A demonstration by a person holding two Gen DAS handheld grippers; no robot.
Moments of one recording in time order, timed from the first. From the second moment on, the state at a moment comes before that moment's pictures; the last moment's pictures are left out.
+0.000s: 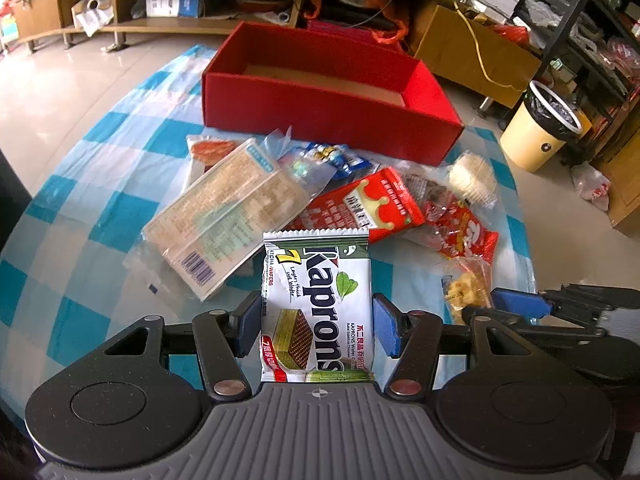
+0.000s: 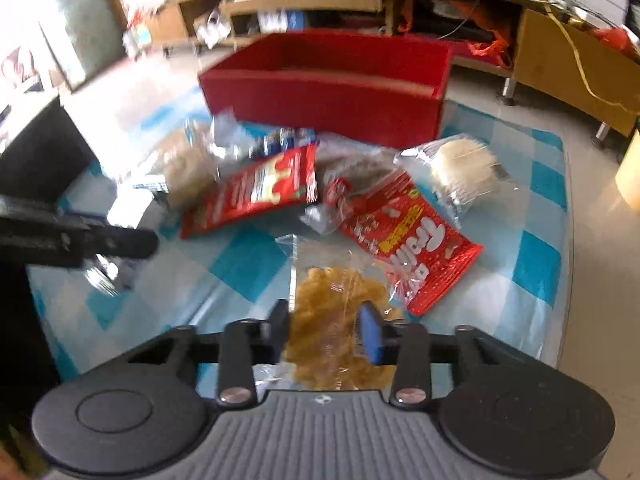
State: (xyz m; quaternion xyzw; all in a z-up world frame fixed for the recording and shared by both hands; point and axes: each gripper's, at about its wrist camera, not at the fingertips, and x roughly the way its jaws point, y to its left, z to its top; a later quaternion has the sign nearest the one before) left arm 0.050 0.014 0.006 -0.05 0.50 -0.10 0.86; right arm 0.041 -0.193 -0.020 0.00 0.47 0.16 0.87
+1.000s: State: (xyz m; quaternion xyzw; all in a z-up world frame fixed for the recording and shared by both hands) left arm 0.049 0.008 0.005 -0.05 0.51 -0.12 0.85; right arm 0.039 -0.196 -0.035 -0.04 0.49 0.11 0.86
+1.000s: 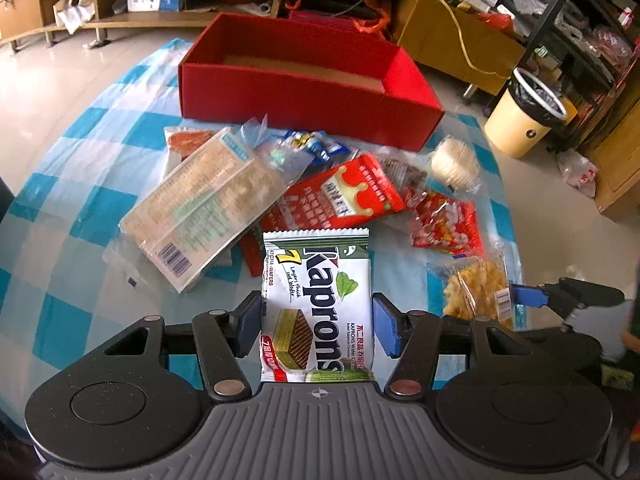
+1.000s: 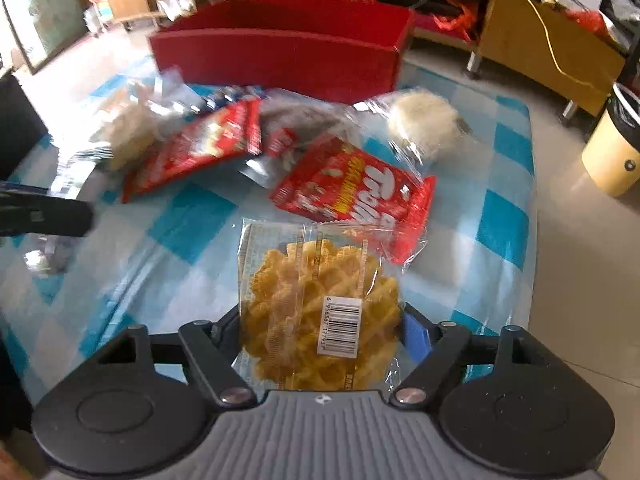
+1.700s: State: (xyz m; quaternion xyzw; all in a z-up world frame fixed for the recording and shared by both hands) left arm 0.233 -0.022 0.050 -0.01 0.41 -0.06 0.91; right arm 0.233 -0.177 0.030 0.02 0.38 0.10 0.92
